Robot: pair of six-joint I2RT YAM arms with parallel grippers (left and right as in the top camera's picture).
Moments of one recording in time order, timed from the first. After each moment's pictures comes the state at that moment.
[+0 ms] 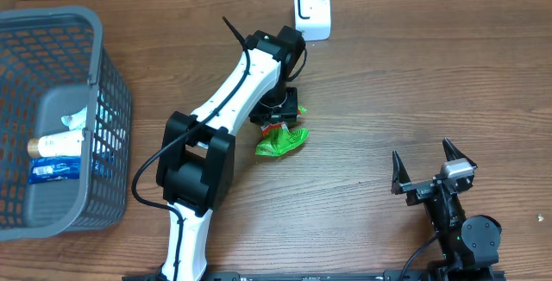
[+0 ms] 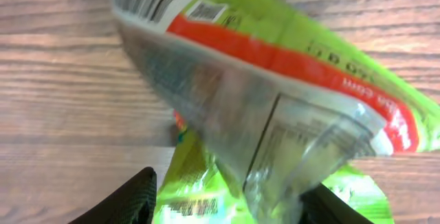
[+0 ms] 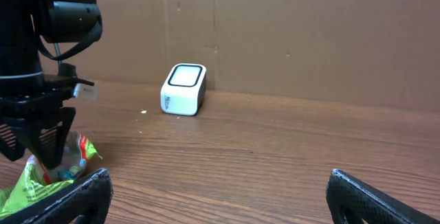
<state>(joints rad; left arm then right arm) -0.45 2.19 1.84 -1.33 0.04 -0.47 0.10 0.01 0.02 -0.02 -0.12 -0.01</state>
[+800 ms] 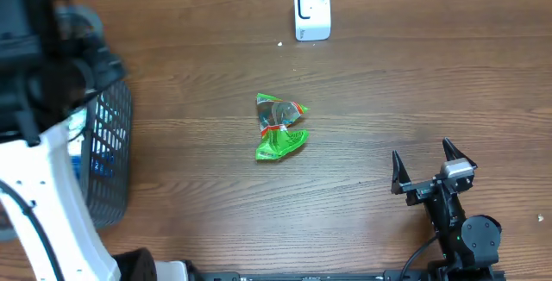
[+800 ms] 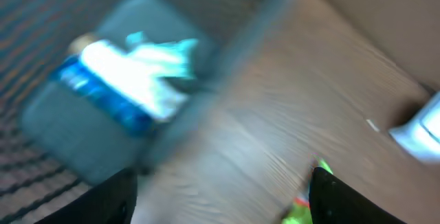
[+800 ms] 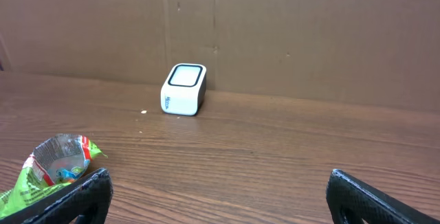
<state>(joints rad) 0.27 1.57 2.23 -1.63 -0.13 -0.49 0.10 0.01 0.02 -0.02 -0.12 0.00</state>
